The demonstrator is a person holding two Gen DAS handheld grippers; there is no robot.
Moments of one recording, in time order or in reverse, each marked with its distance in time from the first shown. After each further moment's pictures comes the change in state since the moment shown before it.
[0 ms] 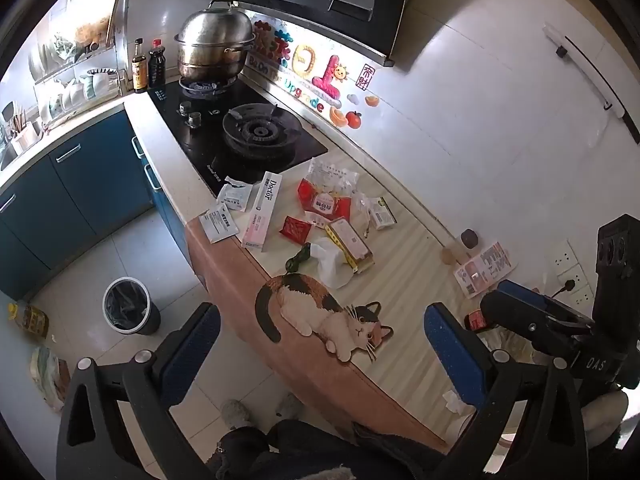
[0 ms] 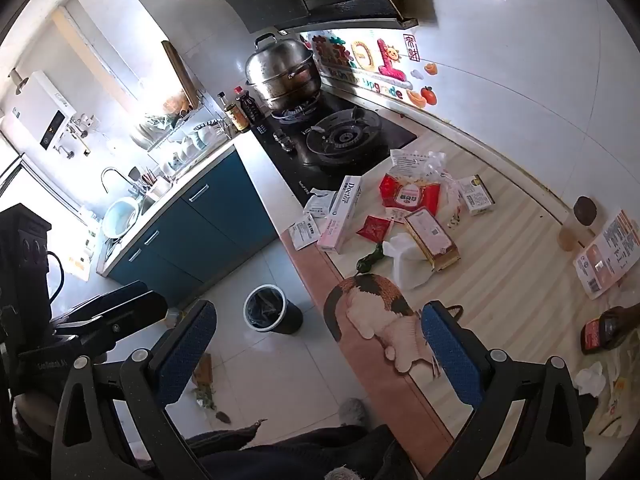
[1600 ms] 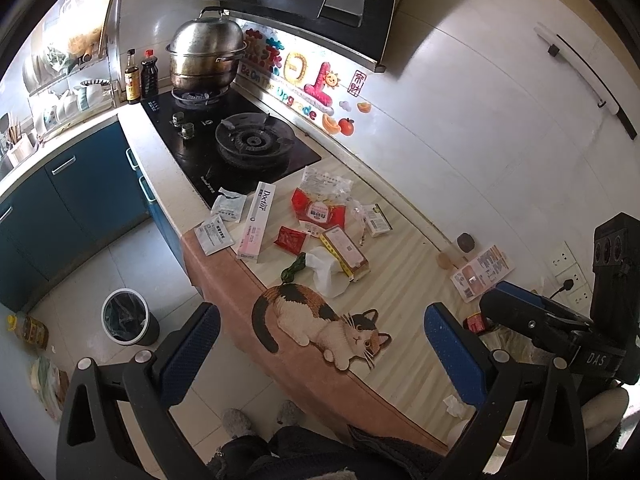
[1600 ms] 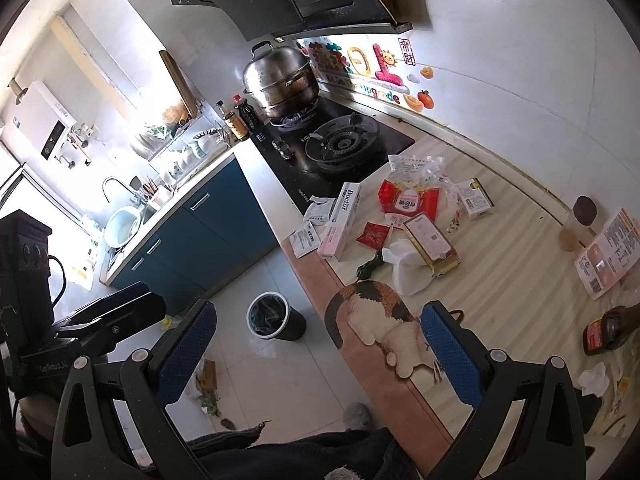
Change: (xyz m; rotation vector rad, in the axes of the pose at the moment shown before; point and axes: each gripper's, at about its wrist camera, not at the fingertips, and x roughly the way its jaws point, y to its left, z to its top) left arm 0.001 -0.007 0.013 0.022 -0.024 -0.007; right arm -0.002 -0.007 0.004 0.026 -0.018 0.007
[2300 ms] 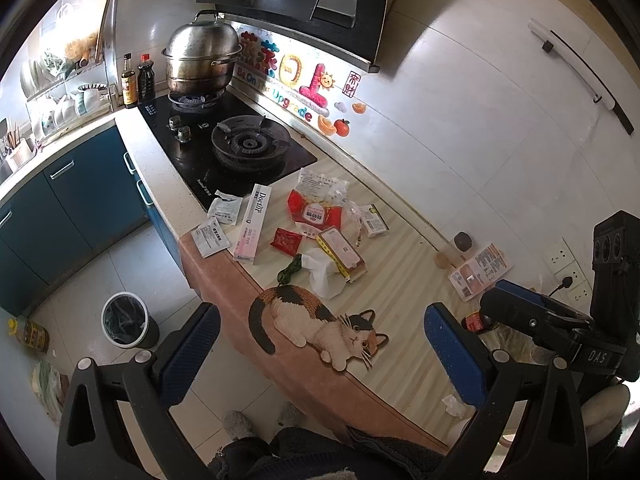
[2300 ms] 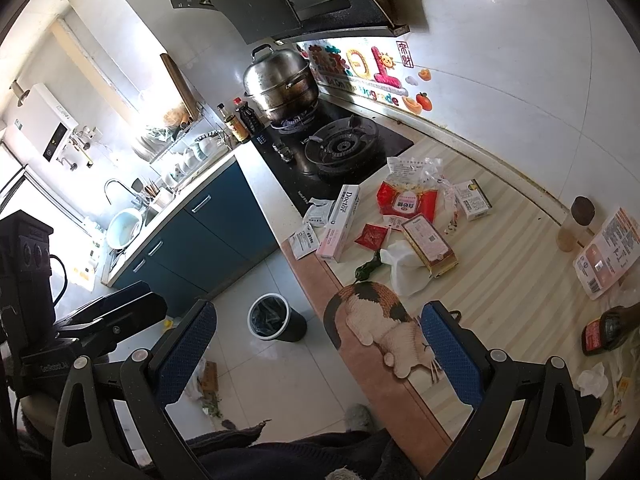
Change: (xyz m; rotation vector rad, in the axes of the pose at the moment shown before) left arm -0.001 -0.006 0.000 0.008 -0.007 0.000; right arm -0.004 -0.003 0.001 0.002 -0.005 0.001
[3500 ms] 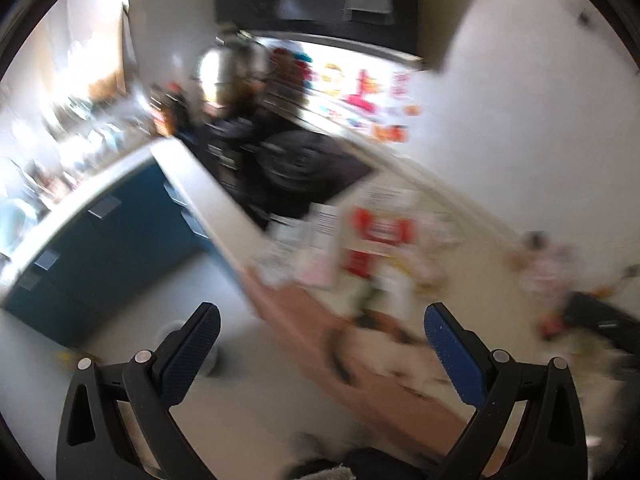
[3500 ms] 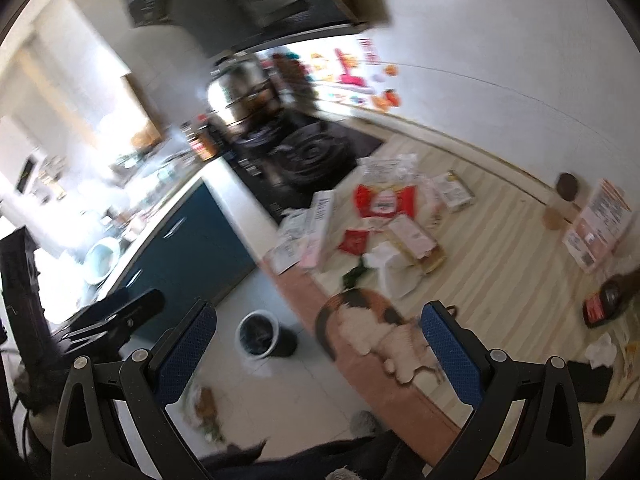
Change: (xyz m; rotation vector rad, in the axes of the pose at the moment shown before) left arm 0.053 0.035 0.021 0.123 -0.058 0.302; right arm 0.035 0.005 -0.001 0.134 -0.058 -0.144
